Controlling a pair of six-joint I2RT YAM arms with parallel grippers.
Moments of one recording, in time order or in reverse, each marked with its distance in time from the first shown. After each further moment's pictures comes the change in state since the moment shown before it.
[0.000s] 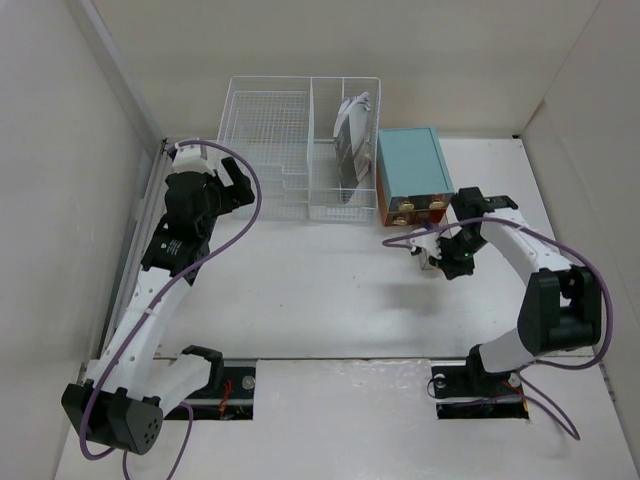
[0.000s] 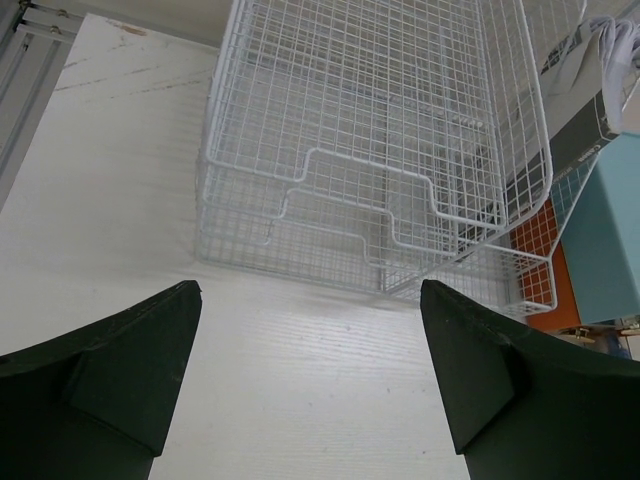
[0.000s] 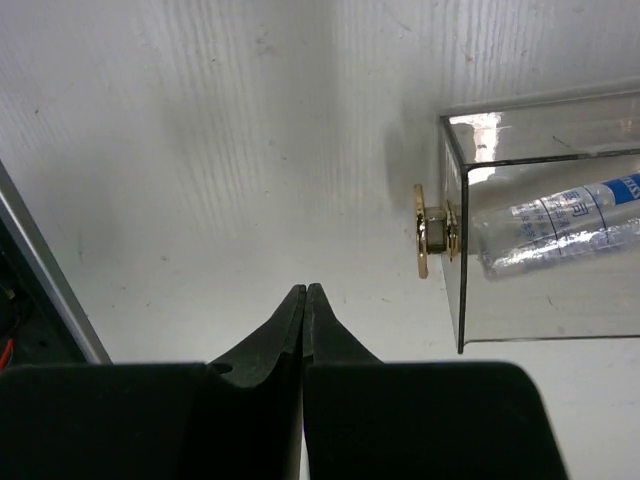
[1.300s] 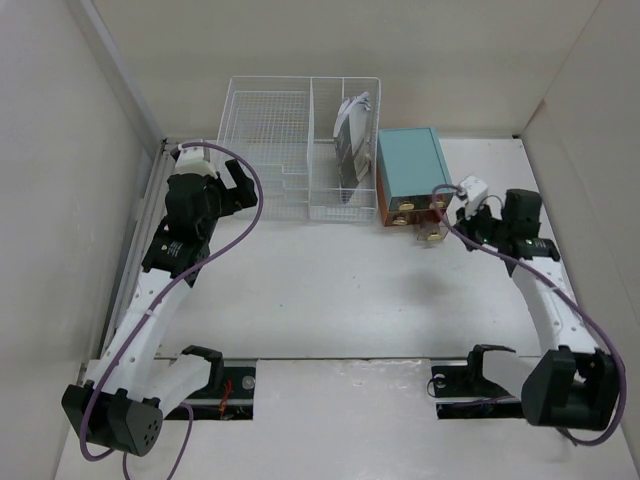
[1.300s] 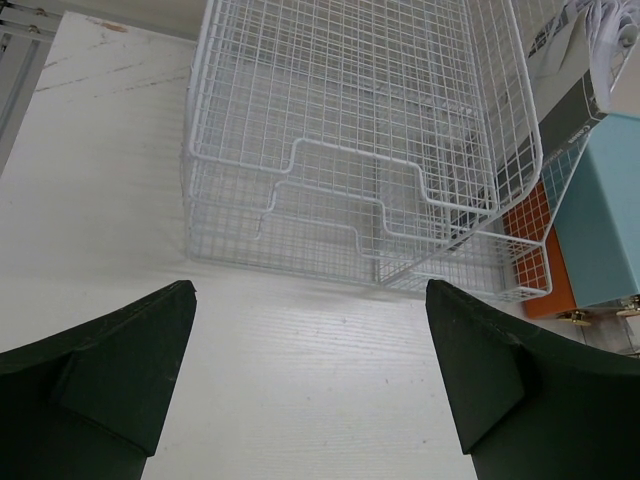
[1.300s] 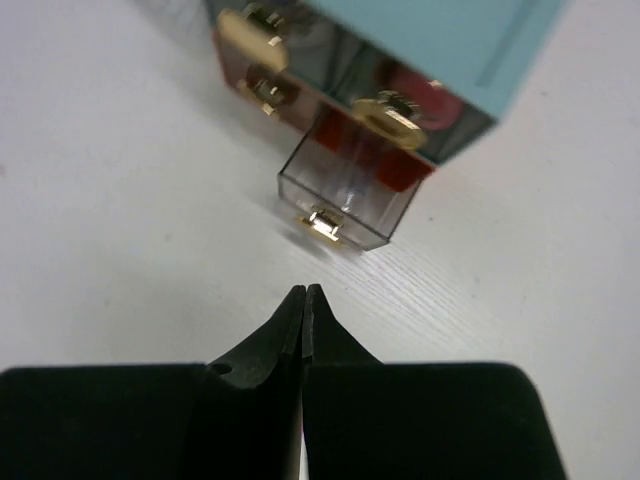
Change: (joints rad) left arm 0.000 -0.008 -0.018 0.013 0.043 0.019; right arm -0.164 -0.356 -0.238 0.713 -0.214 0.715
